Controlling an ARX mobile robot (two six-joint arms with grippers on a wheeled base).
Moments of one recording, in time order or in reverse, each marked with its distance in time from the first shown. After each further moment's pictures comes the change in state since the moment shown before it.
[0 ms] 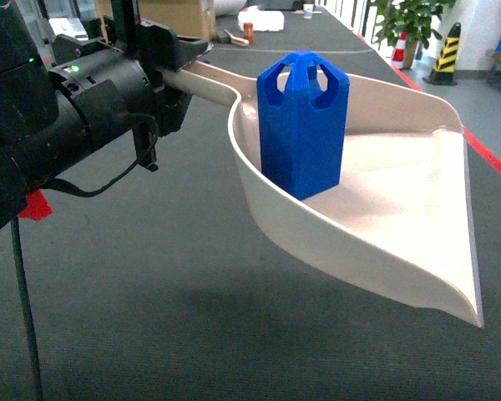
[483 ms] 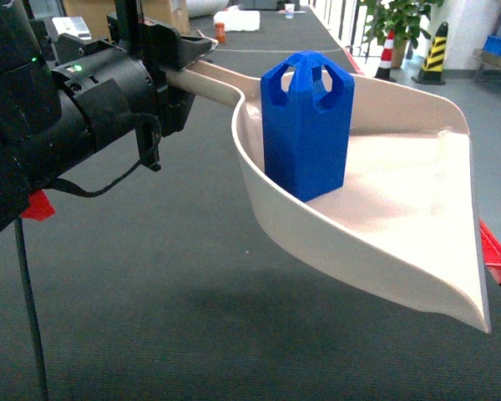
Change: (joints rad) left arm -0.004 0.000 0.000 0.002 0.002 0.000; right arm 0.000 -0.002 0.000 0.001 0.000 0.000
